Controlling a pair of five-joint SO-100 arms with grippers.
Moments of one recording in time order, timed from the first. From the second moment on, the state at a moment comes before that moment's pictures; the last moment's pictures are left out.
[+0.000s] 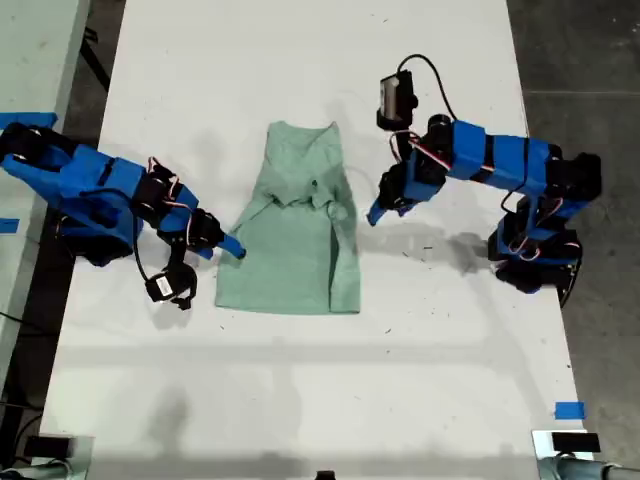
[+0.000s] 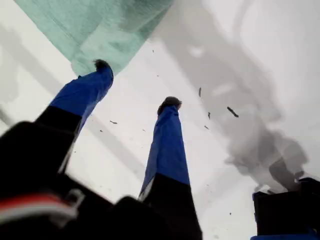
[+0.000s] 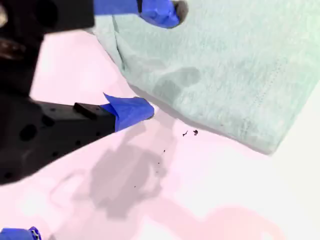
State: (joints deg) arm 0 -0.9 116.8 137.6 61.2 -15.5; arm 1 13.7 94.6 81.2 92.5 -31.6
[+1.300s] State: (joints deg) arm 0 -2.5 111.3 128.8 65.1 -14.8; arm 1 13.7 109.9 98.5 82.7 -28.0
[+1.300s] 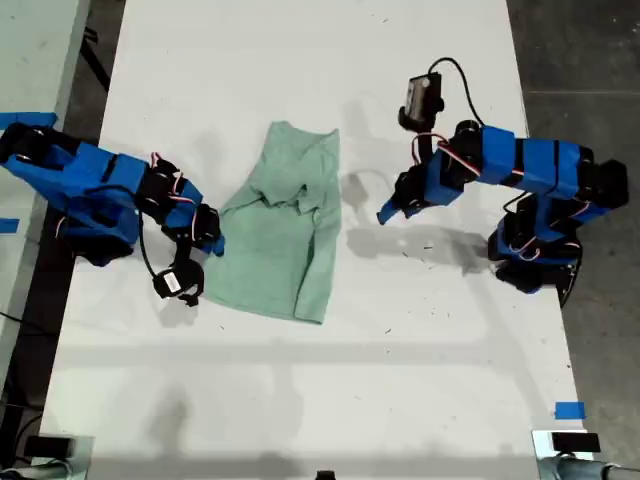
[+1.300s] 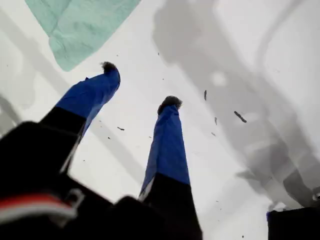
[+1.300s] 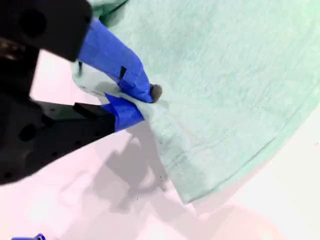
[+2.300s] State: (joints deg) arm 0 -2.5 91.8 89.7 91.6 -4.3; arm 1 9.0 111.6 98.9 81.7 -24.6
